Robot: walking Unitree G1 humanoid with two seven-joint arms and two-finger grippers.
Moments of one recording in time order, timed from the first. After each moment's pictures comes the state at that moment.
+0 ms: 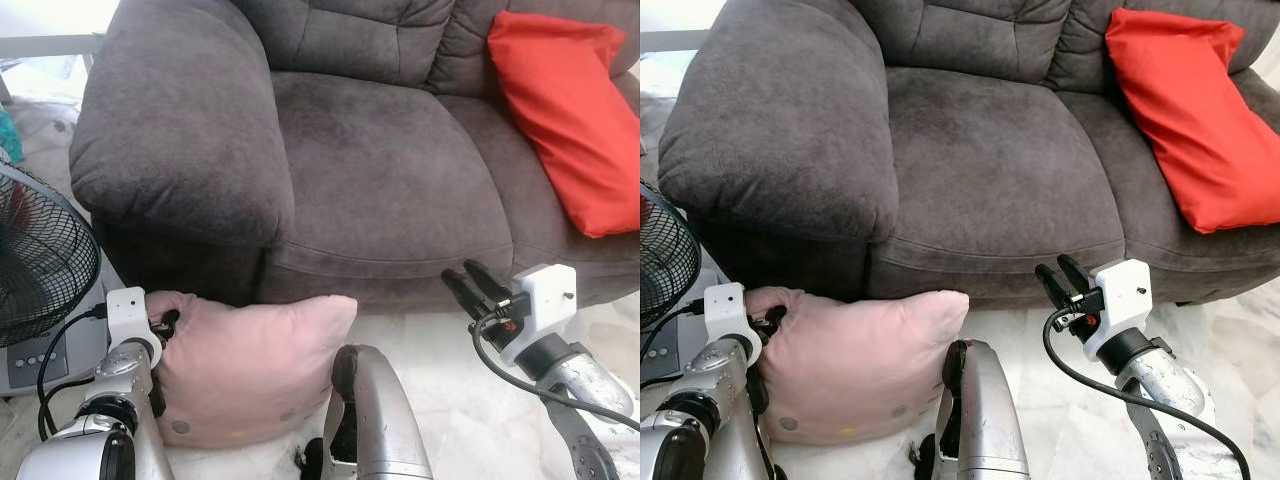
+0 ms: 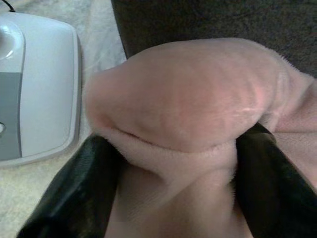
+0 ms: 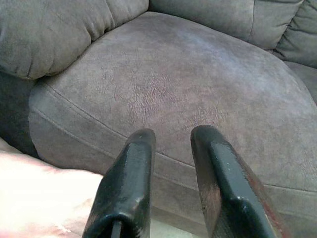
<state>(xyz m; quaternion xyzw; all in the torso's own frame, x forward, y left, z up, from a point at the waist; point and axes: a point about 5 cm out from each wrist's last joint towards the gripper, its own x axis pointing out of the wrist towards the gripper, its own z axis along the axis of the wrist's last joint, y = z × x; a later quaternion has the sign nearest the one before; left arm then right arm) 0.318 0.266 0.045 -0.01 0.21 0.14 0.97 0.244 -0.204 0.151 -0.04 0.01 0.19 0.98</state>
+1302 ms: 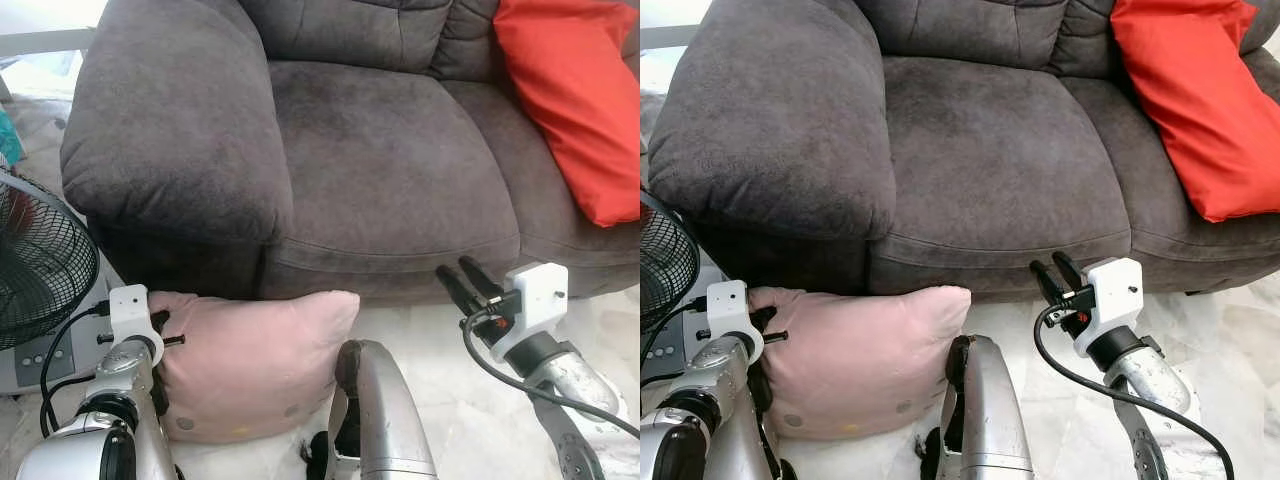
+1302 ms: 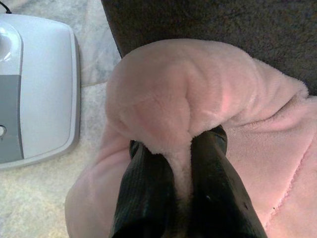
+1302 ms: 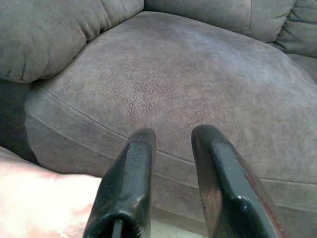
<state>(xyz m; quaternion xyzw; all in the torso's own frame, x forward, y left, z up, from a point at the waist) 0.320 0.264 0.046 -0.02 0.21 0.13 0.97 0.247 -0.195 0.148 -0.03 0.00 0.18 0.98</state>
